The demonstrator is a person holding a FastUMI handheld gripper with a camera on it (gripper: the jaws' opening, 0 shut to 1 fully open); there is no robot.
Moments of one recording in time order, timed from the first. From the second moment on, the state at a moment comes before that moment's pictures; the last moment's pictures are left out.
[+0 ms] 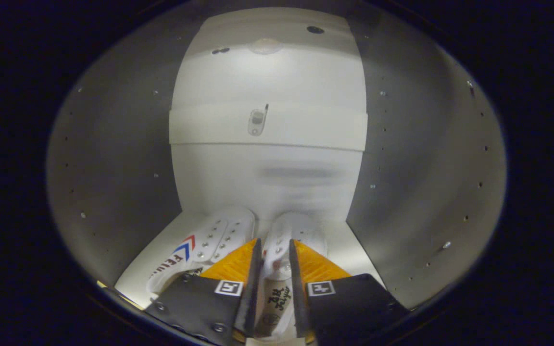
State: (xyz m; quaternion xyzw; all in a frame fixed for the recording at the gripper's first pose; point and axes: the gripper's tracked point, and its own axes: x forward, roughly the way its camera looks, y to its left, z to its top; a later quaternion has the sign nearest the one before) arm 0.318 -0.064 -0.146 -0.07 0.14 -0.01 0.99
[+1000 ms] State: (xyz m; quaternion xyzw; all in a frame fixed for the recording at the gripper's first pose) arm 0.074 -0.051 -0.009 -0.06 -0.06 -0.06 0.99
